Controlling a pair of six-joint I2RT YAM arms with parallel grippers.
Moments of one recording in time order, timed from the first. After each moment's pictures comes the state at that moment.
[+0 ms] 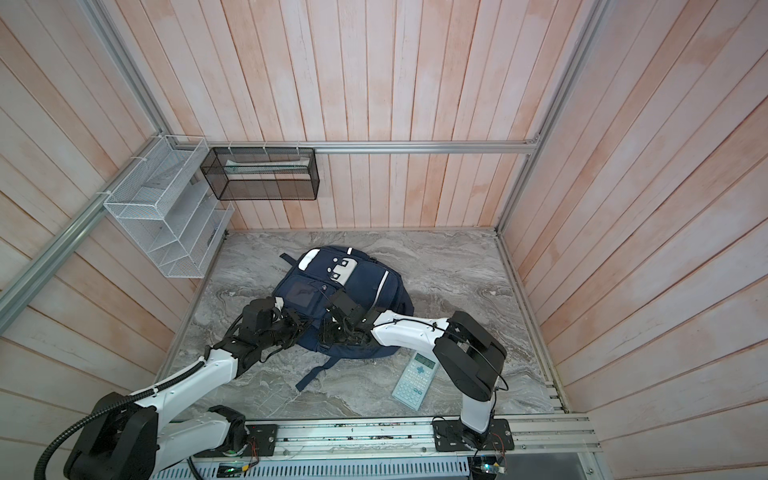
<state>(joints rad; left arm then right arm) -0.37 1.15 0.47 0.06 0.32 -1.18 1.00 1.80 1.17 -0.21 -0.18 0.90</state>
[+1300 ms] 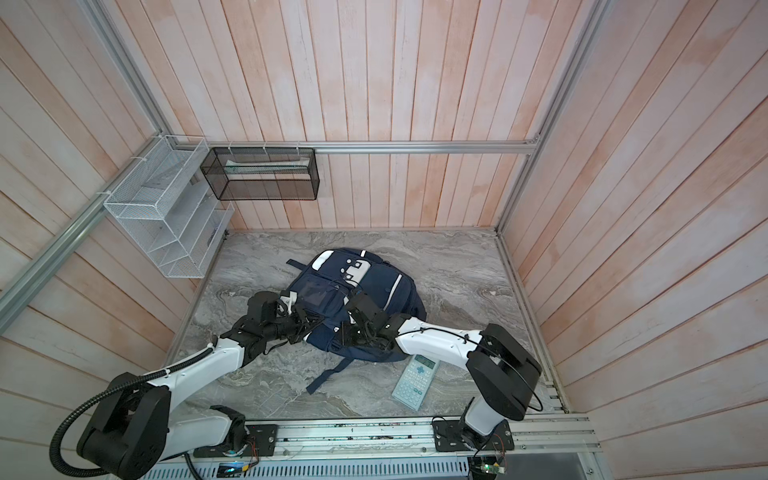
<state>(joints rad) -0.36 1.27 0.53 0.13 0.53 -1.13 0.97 1.62 0.99 -0.21 -0.13 0.79</state>
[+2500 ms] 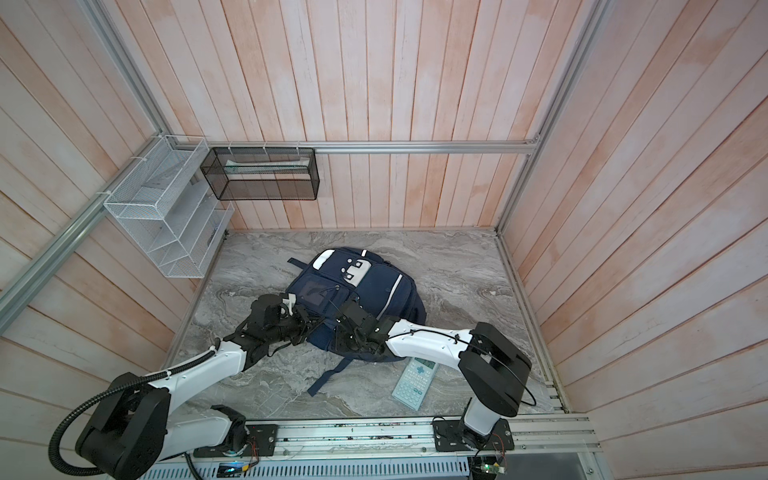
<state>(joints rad) -0.40 1.26 0.51 0.16 0.44 -1.21 1.03 1.65 1.03 -0.27 -0.05 0.94</state>
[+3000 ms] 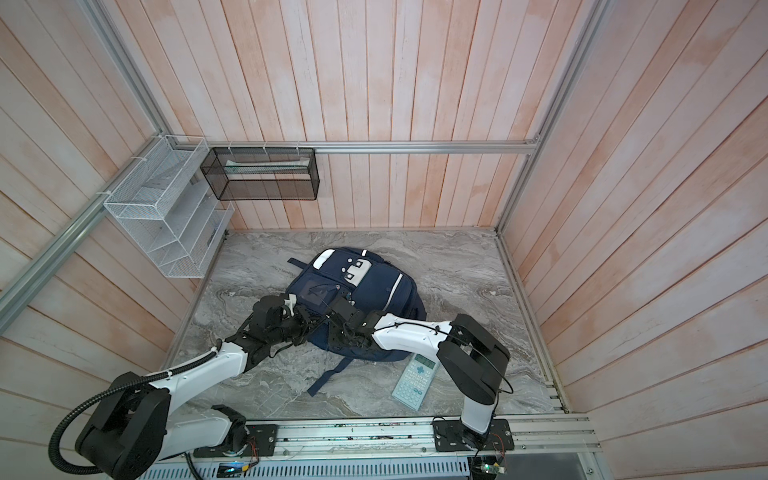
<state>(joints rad) -0.43 1.26 0.50 0.18 0.39 -1.22 1.03 1.78 1.16 -0.32 0.03 0.90</state>
